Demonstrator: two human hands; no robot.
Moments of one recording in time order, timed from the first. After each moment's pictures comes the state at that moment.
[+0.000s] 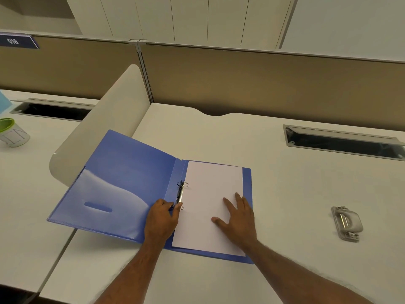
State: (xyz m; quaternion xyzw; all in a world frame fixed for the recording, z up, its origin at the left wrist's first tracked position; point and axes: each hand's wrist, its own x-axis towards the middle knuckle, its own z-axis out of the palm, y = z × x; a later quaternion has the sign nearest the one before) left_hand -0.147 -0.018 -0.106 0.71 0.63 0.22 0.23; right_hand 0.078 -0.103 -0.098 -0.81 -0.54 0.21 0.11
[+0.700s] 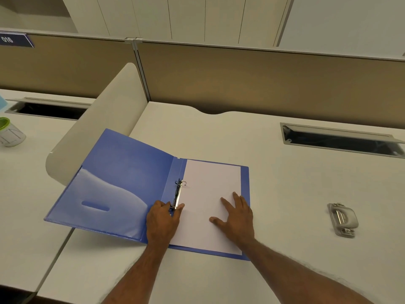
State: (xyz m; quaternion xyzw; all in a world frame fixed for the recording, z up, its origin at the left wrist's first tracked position) left_hand -0.132 -0.033 -0.097 0.66 0.68 0.23 0.22; right_hand 0.076 -0.105 -0.095 -0.82 -0.53 0.21 0.09
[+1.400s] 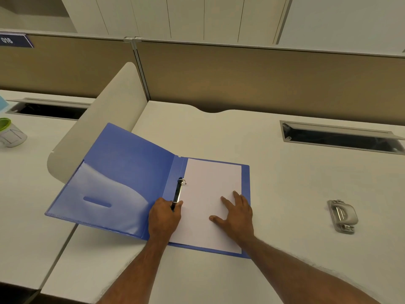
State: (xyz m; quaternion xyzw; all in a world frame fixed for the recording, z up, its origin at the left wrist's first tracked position) left_hand -0.129 -0.031 -0.087 0.64 0.69 0.21 0.27; right_hand 0.072 -0.108 -0.085 -0.82 -0.52 0.22 0.11
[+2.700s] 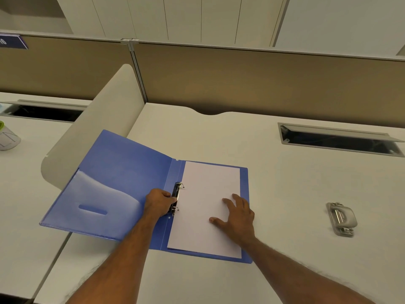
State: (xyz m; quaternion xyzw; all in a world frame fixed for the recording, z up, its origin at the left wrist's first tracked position) left_hand -0.128 0.032 -0.069 0.55 0.70 0.13 0.43; right_hand 0.080 -0.103 -0.086 -0.82 -0.51 0.24 0.12
